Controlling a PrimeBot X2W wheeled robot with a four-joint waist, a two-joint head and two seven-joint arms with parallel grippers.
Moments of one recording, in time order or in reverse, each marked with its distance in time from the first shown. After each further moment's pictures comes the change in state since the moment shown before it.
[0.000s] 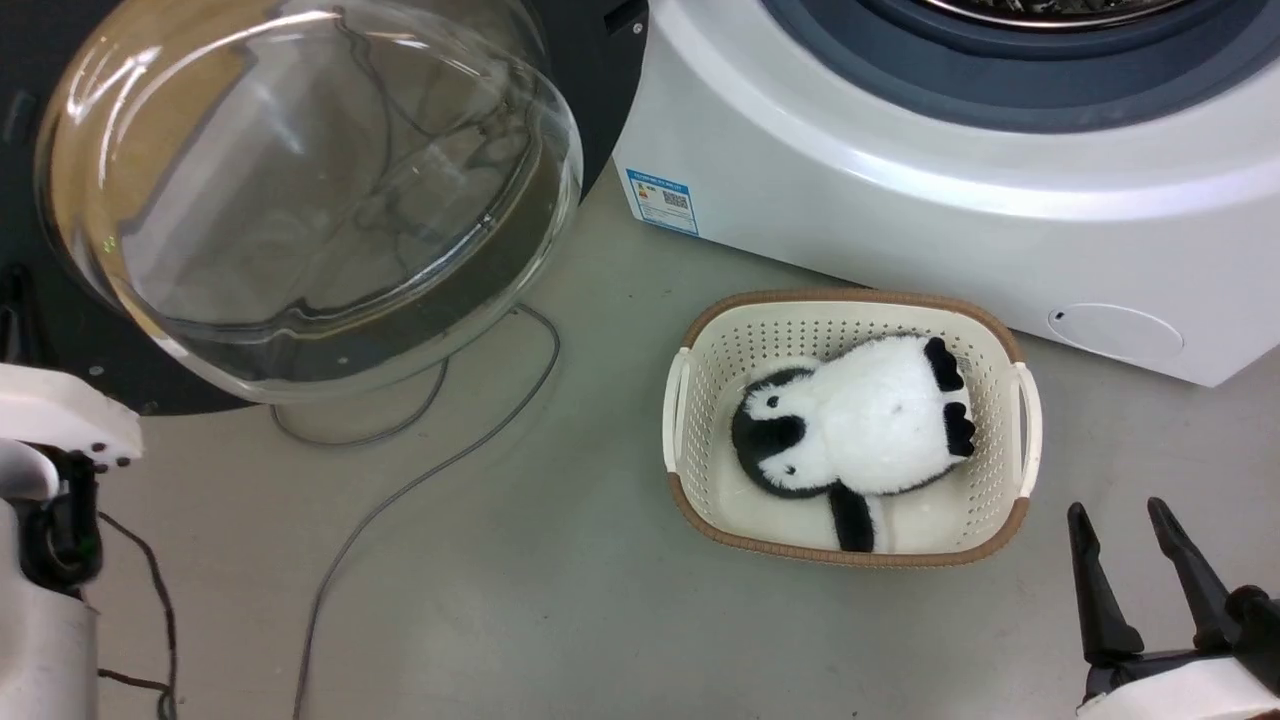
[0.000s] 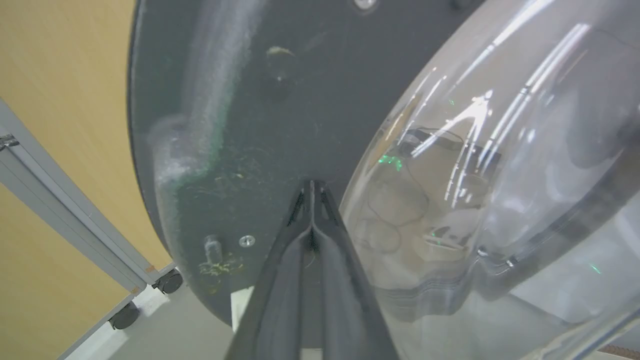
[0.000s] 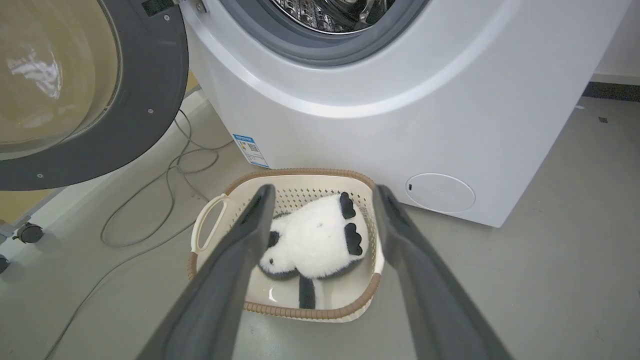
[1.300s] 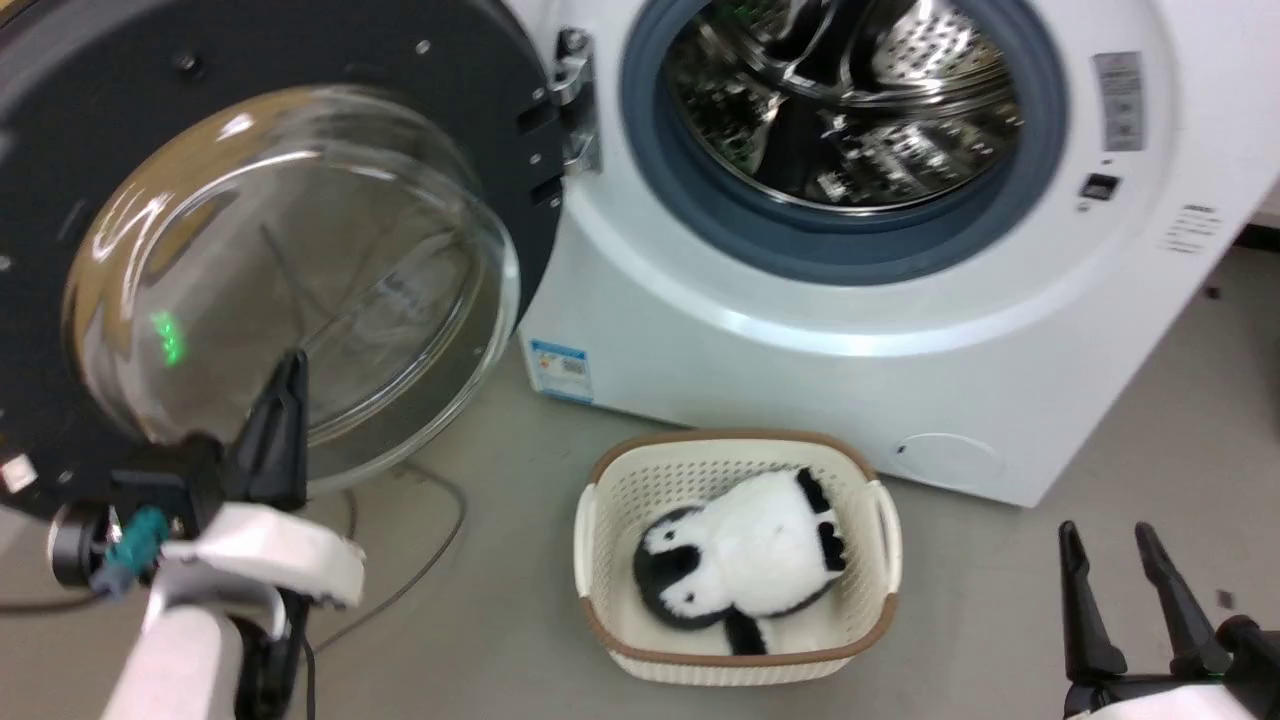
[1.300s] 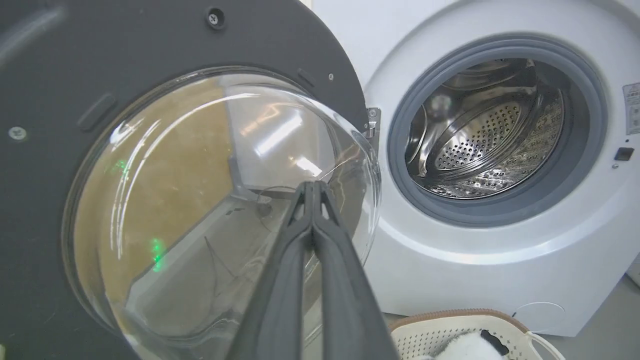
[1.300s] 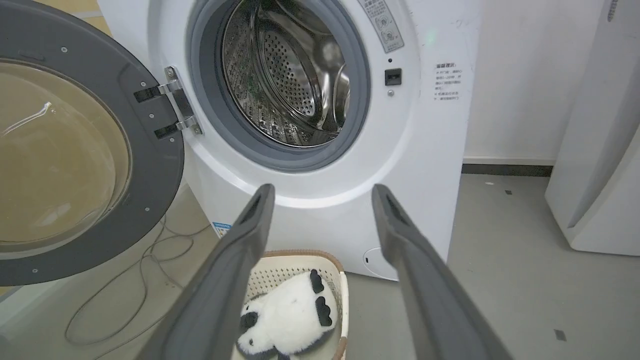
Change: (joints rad) left arm 0.237 -0.084 -0.253 -0.284 0.108 -0.050 -0.099; right arm 0.012 0.067 -0.019 0.044 0.036 0.000 -0.064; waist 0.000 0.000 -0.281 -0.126
